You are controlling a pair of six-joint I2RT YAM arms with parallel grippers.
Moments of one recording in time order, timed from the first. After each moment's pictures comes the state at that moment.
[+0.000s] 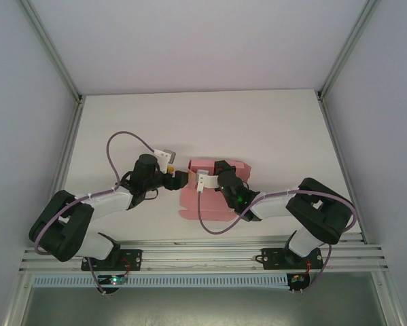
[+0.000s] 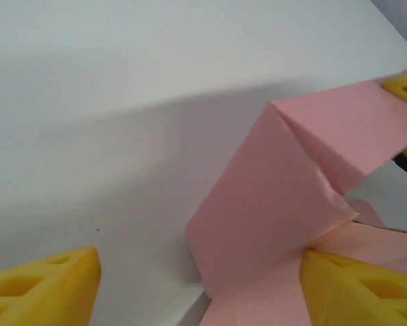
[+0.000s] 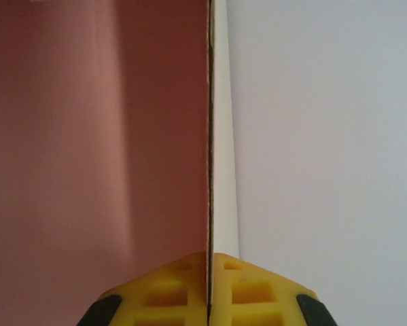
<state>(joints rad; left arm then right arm) -0.46 1.40 0.50 0.34 0.36 -0.30 0.88 1.58 0.49 0.73 0.57 -1.18</state>
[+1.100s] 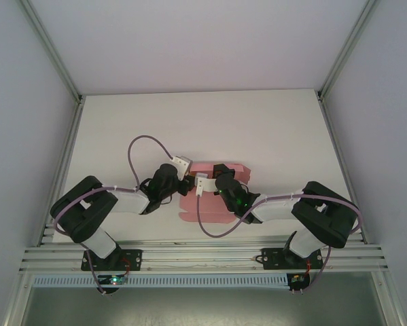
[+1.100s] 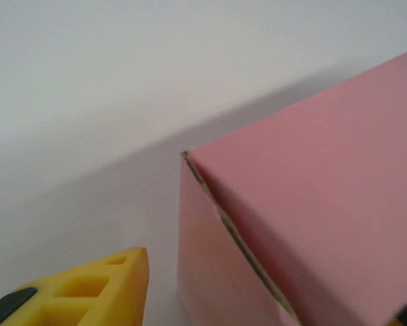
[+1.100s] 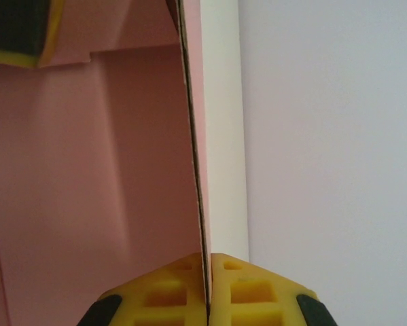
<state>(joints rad) -0.67 1.61 0.51 0.57 0.01 -0.17 0.93 1.54 0.49 0.63 0.59 -1.13</state>
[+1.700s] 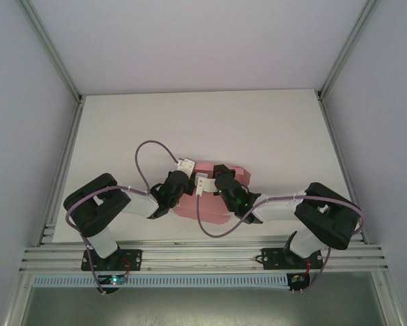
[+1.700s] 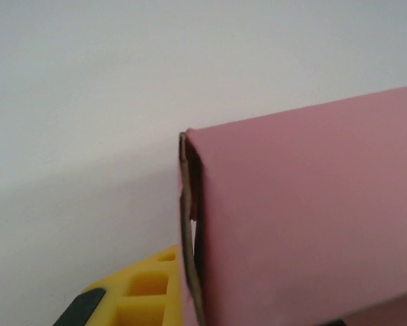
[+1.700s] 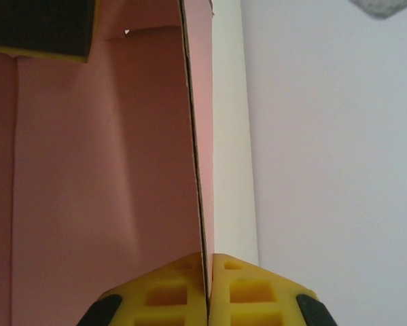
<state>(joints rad) -0.78 1.70 0.54 0.66 -0.35 -0.20 0.93 1.52 0.50 0.58 0.59 -1.08</state>
